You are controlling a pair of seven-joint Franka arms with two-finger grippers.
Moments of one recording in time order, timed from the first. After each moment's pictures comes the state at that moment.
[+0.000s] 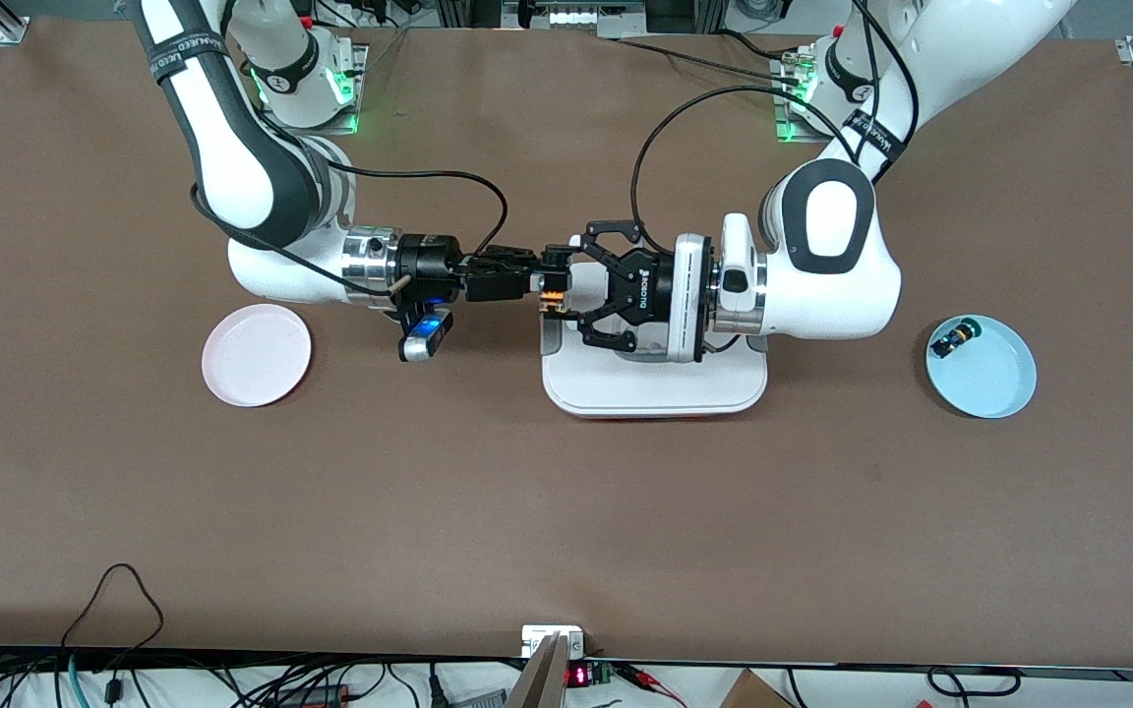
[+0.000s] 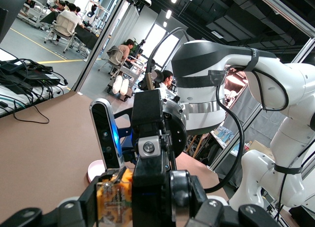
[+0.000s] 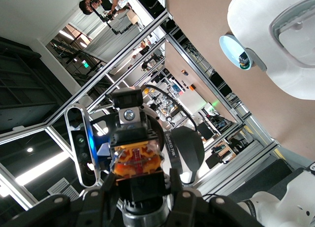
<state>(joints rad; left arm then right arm) 0.14 0.55 -0.75 -1.64 -1.35 2.19 1.48 0.48 0.35 0.00 -1.82 1.88 1.99 0.04</state>
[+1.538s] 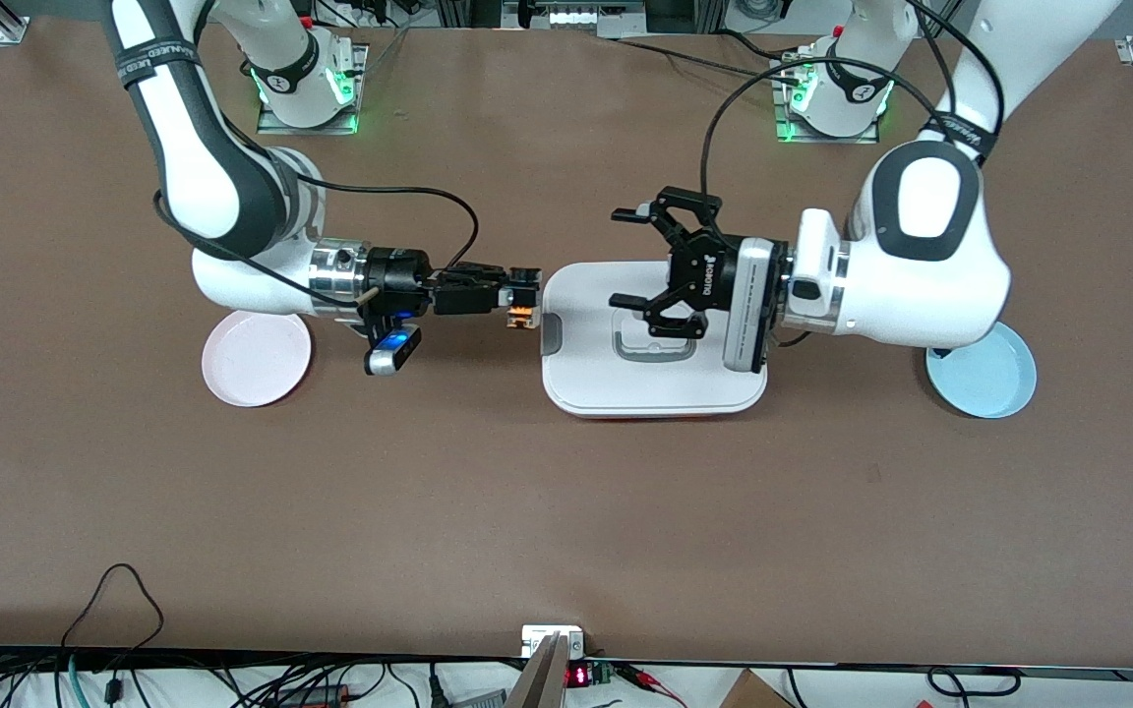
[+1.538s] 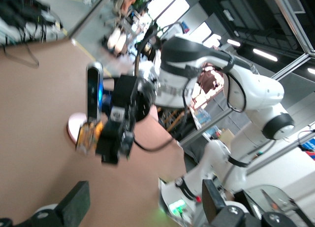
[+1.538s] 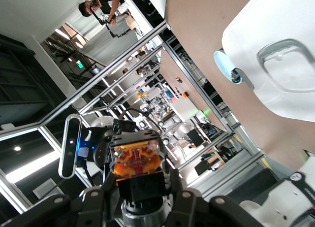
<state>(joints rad) 0.28 0.48 -0.75 -1.54 -1.06 1.88 0.91 0.39 0.35 -0.01 -1.82 1.77 1.93 0.02</state>
